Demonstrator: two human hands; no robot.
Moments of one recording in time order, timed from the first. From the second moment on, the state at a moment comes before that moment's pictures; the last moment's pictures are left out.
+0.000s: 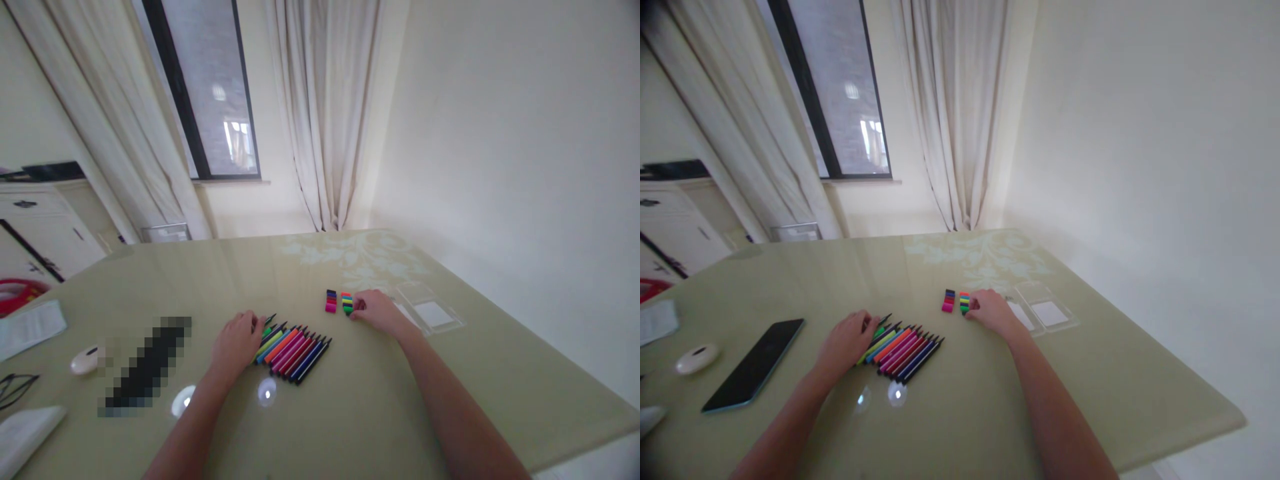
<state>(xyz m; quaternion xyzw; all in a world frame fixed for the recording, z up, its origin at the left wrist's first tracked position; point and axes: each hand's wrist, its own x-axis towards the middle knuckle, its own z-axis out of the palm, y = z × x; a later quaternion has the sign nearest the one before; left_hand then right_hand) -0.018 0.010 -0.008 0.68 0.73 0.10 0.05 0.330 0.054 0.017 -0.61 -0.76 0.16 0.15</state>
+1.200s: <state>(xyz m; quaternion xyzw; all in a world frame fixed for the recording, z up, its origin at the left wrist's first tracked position) 0.049 -0.020 -0.038 0.69 0.72 0.06 -0.06 0.257 0.043 -0.029 -0.62 -0.76 0.00 0.19</state>
